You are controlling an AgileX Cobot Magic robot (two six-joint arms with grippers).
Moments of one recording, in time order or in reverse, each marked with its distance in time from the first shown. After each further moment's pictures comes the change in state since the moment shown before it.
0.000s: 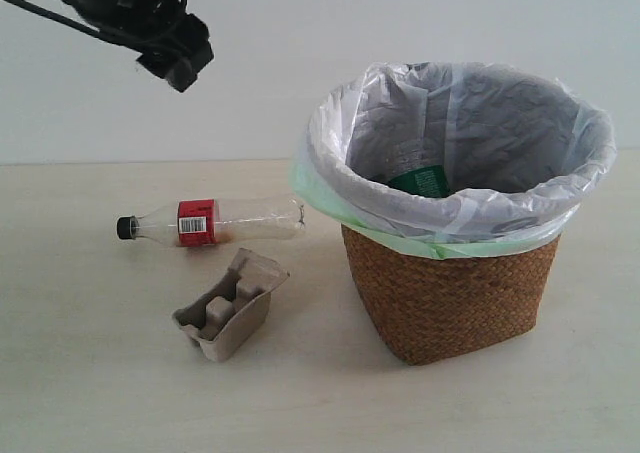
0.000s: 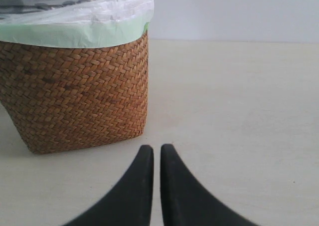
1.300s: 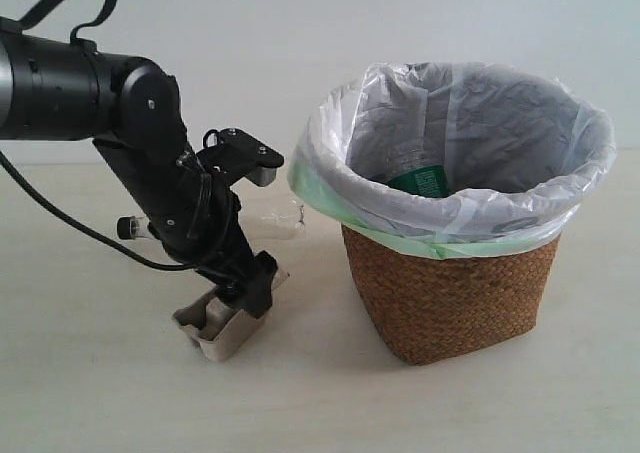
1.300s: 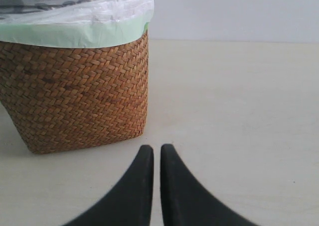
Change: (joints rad) left arm 0.017 0.106 0.529 -0.456 -0.379 0.233; right arm 0.000 0.000 0.000 0.000 0.000 0.000
